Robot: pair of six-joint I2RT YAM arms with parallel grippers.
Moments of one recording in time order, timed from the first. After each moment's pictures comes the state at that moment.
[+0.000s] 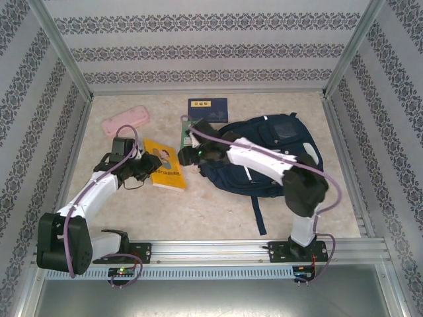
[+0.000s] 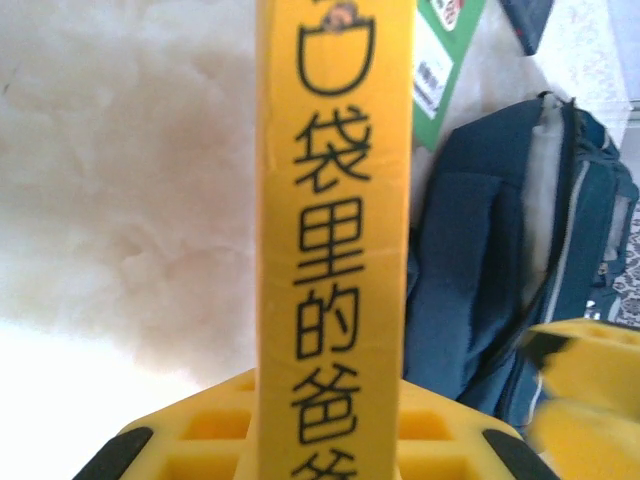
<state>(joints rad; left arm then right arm) -0.08 1.21 0.71 -0.39 0.48 -0.81 0.79 1.83 1.46 -0.53 -0.18 0.54</state>
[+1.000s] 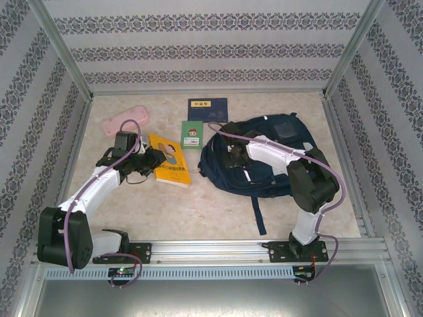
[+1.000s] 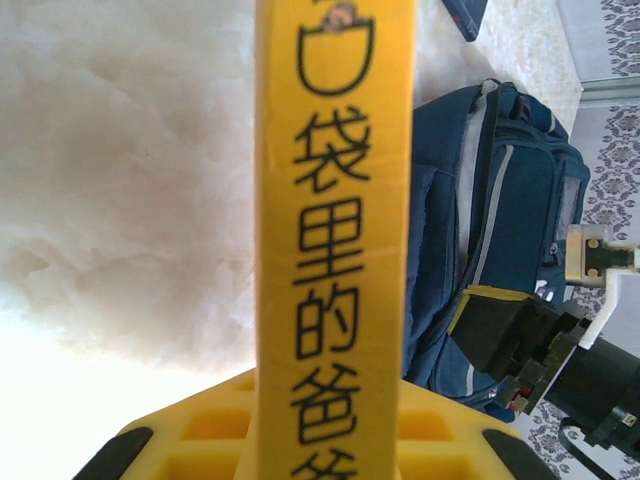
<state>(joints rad) -0.11 1.23 0.77 -0.37 0.53 -0.83 0.58 1.83 1.25 -0.68 0.06 0.39</state>
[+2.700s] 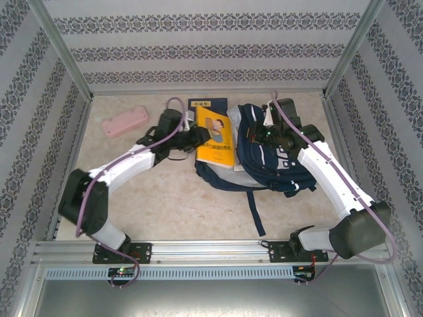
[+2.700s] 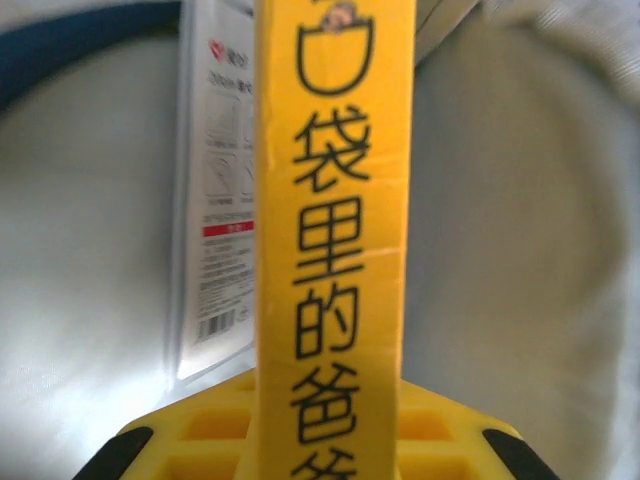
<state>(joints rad) -0.53 1.67 1.16 -0.02 0.47 -1.02 0.32 1.32 1.26 -0.73 -0.25 0.57</state>
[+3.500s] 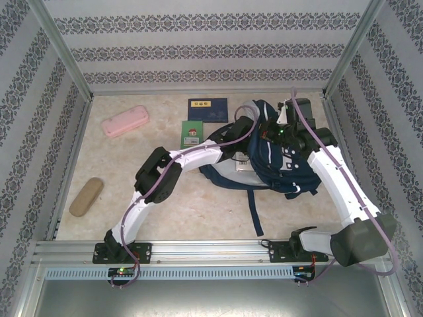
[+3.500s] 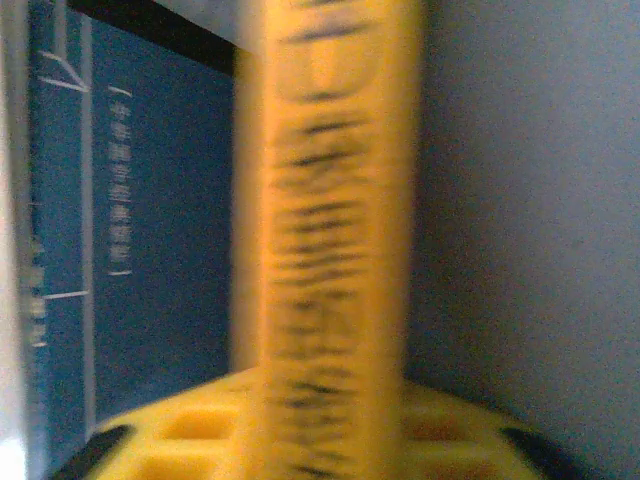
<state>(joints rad) -0.81 2.32 1.86 -0.09 0.27 -1.08 0.22 1.26 1.24 -0.72 -0.28 0.63</state>
